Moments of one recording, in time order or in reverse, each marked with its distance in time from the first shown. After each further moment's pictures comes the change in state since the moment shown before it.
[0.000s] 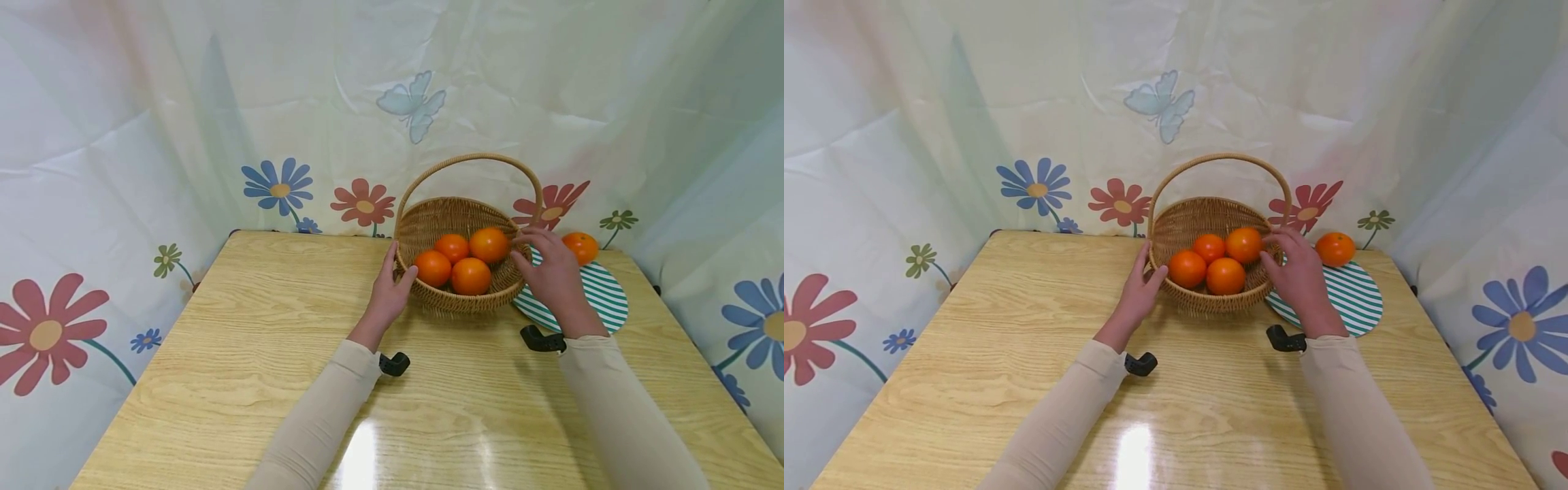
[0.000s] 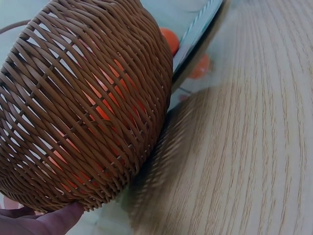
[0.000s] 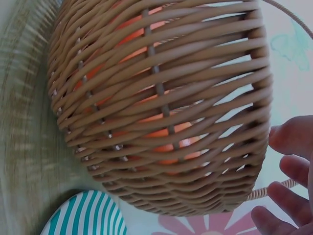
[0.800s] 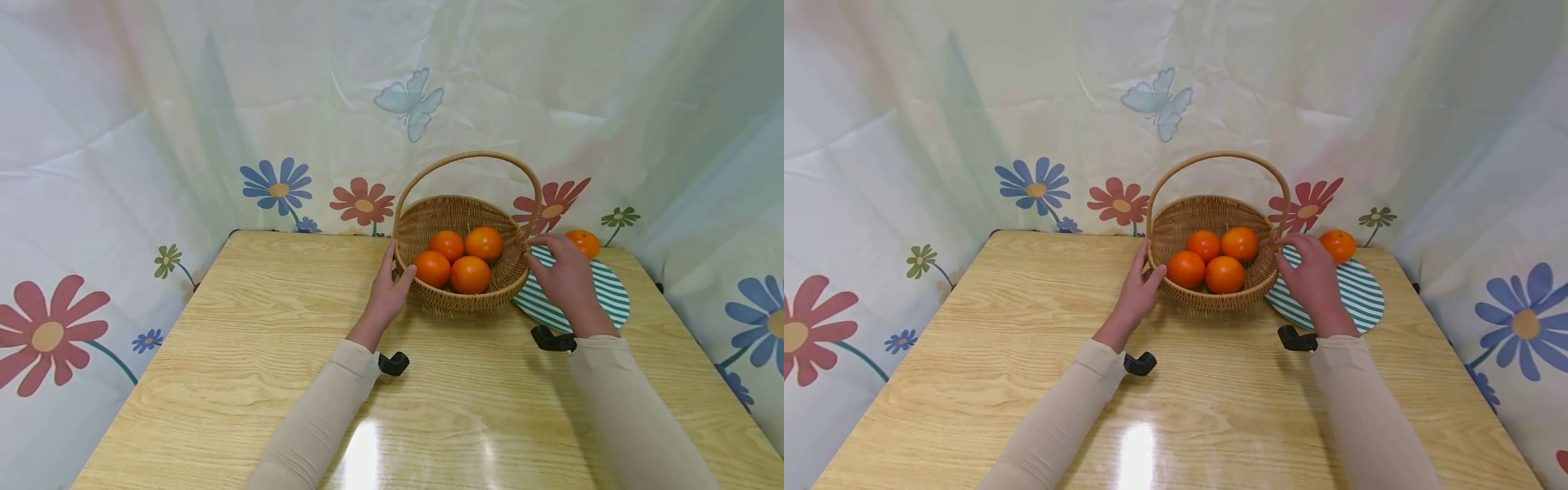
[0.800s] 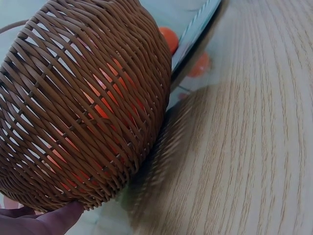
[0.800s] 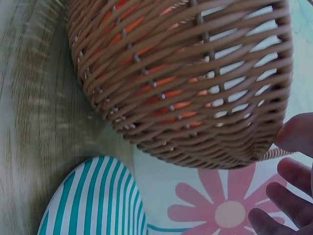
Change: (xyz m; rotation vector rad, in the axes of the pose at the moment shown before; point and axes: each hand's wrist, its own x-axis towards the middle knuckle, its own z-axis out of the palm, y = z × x) left_hand 0.001 -0.001 0.001 0.005 0.011 0.007; right_hand -0.007 0.026 -0.004 -0.024 -0.041 0.102
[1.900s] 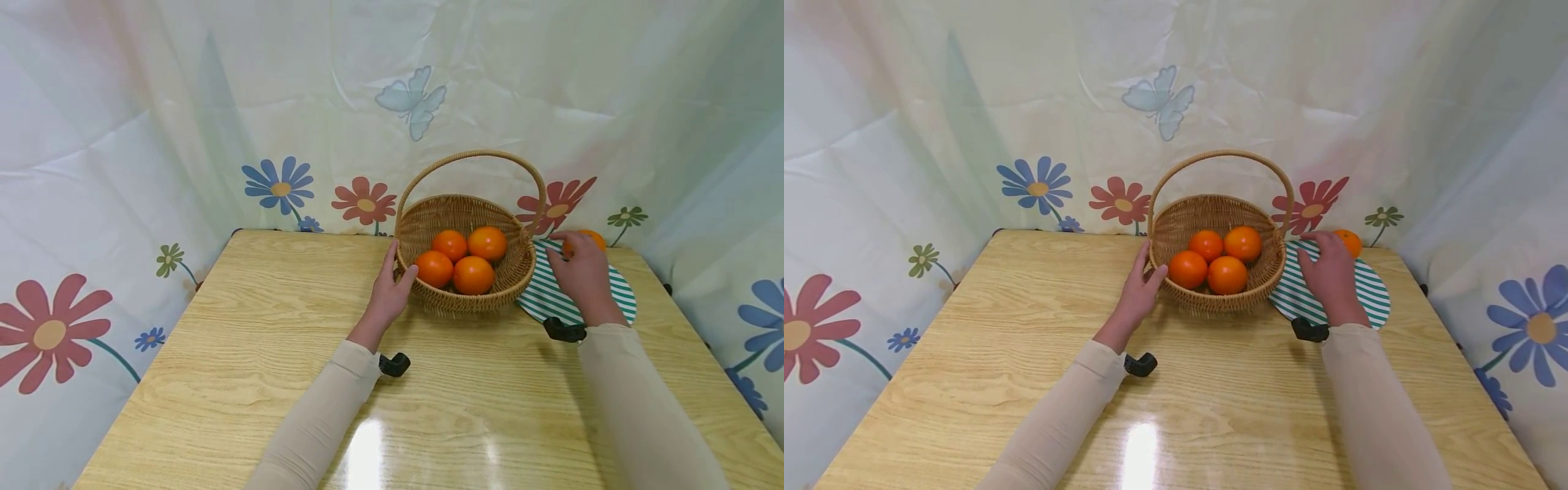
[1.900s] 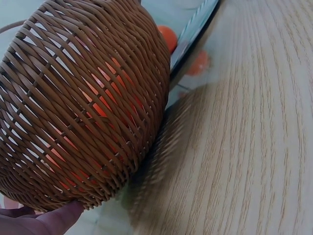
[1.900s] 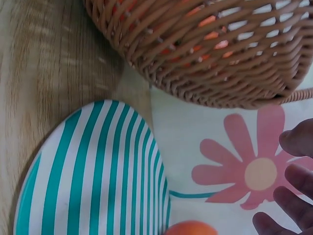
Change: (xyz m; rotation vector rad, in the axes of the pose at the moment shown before) left_hand 0.001 -0.002 0.001 0.007 0.003 -0.001; right_hand 0.015 0.041 0.005 -0.019 0.012 0.111
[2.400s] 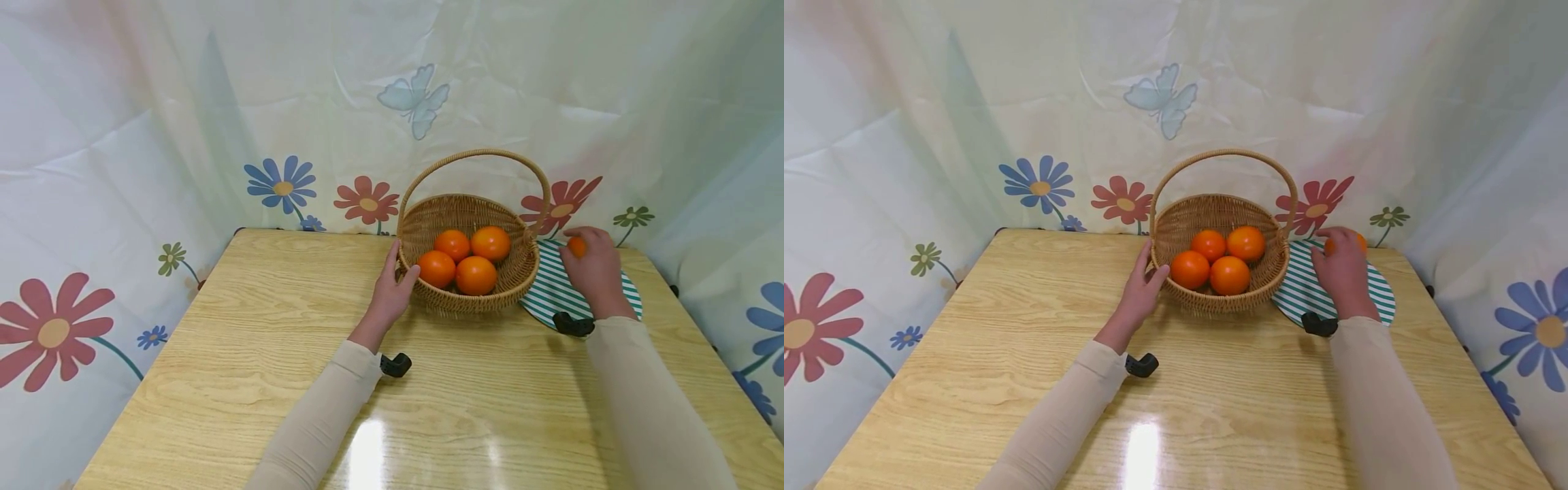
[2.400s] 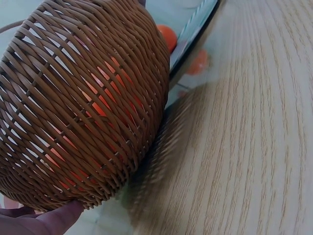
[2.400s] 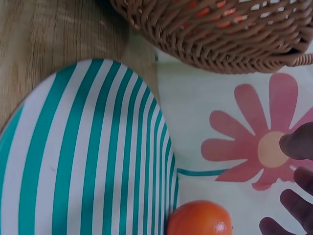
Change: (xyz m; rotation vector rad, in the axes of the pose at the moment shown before) left_hand -0.001 0.002 -0.001 0.011 0.001 -0.018; right_hand 0.012 0.018 -0.001 0.019 -0.010 0.078
